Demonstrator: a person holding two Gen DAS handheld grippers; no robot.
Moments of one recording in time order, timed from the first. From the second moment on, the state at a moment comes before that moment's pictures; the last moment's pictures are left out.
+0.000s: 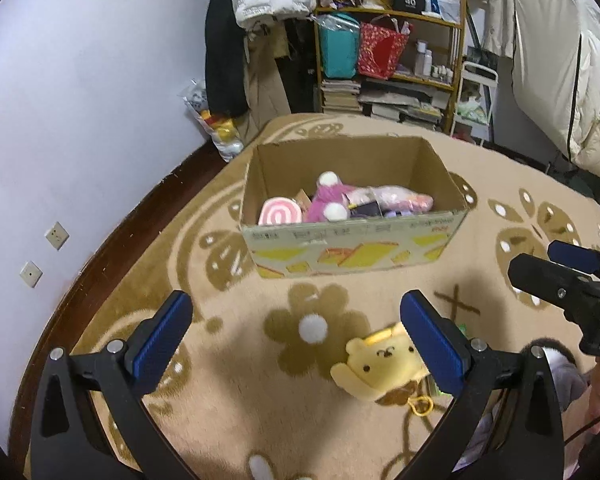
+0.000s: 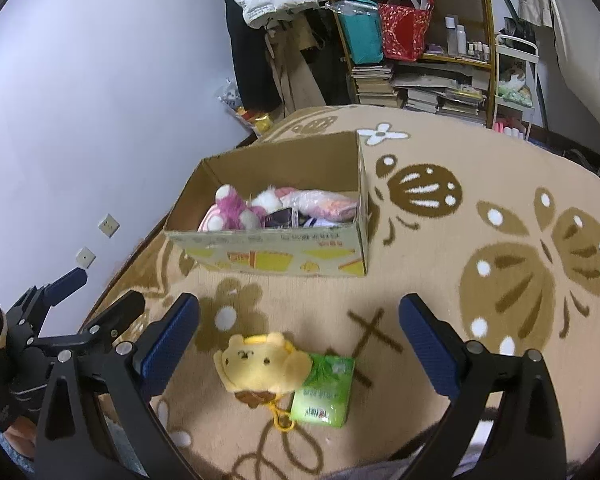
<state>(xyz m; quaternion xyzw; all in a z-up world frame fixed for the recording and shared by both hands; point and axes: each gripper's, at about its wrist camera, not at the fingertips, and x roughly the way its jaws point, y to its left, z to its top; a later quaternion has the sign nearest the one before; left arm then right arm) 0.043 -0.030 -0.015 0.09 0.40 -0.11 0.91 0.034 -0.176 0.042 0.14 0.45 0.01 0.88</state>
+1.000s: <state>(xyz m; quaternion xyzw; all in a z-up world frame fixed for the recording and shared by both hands) 0.053 -0.066 -0.088 0.12 0.54 -0.17 0.82 0.016 -0.191 -0.030 0.19 0.56 -0.03 0.80</state>
